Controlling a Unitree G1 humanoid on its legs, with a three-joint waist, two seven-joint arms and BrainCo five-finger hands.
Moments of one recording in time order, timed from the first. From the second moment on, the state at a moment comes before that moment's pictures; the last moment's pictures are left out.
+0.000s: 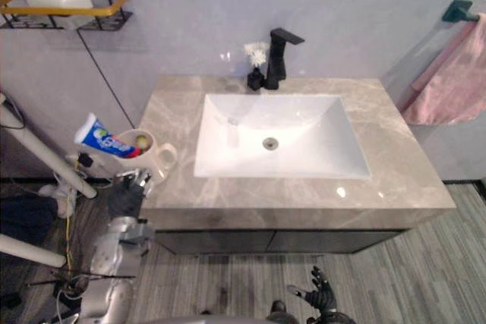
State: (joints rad) left arm 0.21 0.09 0.01 -0.19 -0.42 -0.19 0.07; right arm 0.34 -0.05 -0.15 0.61 -0.02 -0.11 0.05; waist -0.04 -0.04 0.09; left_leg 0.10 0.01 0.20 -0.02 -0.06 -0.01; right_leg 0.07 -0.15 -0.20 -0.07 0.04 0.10
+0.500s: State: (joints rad) left arm 0.21 0.11 0.01 -0.19 -0.42 -0.19 0.04; right arm 0.33 -0.06 -0.15 0.61 -0.02 -0.11 0.05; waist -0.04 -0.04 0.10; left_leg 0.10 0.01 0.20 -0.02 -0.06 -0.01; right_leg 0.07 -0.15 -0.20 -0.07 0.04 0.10
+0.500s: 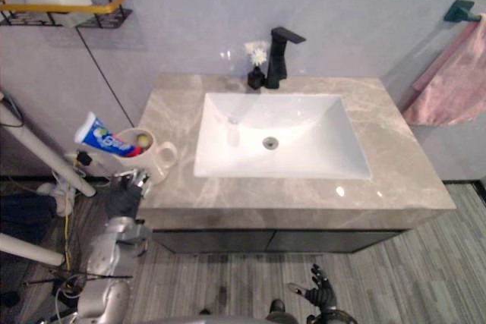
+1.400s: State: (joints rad) left arm 0.09 0.20 0.01 -0.08 -0.42 -0.20 0.01; right arm 0.31 -0.09 -0.17 0.56 -0.02 -0.11 0.07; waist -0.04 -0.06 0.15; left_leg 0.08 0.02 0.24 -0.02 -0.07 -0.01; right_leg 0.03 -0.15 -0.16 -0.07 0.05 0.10
